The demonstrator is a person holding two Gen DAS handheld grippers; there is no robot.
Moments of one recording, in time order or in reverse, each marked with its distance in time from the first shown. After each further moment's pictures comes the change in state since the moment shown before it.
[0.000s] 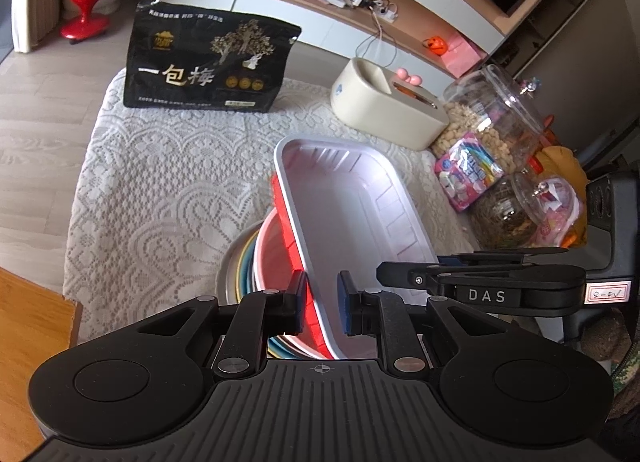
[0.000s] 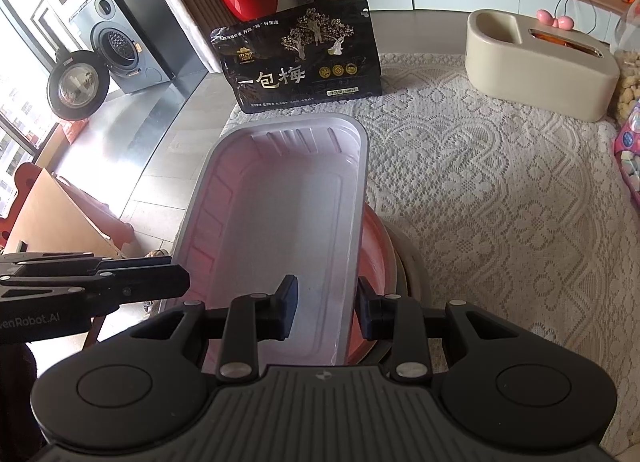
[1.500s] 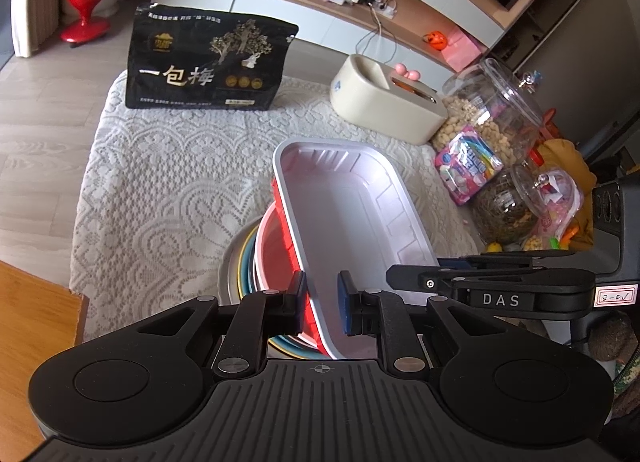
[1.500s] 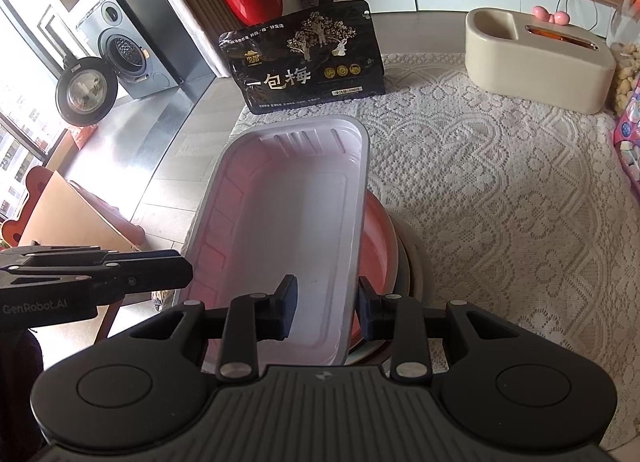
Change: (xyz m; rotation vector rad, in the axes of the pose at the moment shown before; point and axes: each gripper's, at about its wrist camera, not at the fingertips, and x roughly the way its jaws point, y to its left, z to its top) left arm -0.005 -0.004 -0.003 0.013 0.010 0.022; right arm -0.013 -0.004 -0.011 0.015 -0.012 0.030
